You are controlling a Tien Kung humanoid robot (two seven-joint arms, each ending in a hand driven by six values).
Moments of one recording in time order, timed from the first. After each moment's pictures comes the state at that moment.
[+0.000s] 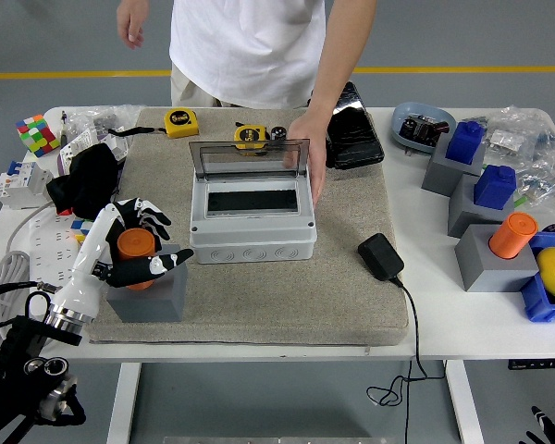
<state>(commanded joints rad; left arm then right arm) -0.10 0.37 -0.91 -1.35 1.08 0.30 -0.64 0.18 -0.14 0.96 0.18 -0.13 -0.14 -0.14</state>
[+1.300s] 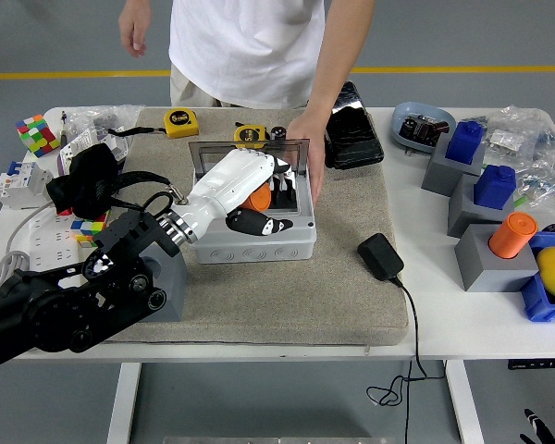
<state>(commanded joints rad) -0.74 0.26 -0.41 -1.14 1.69 0.46 -0.14 0.18 -0.12 0.91 0.18 -0.09 -0.15 -0.13</state>
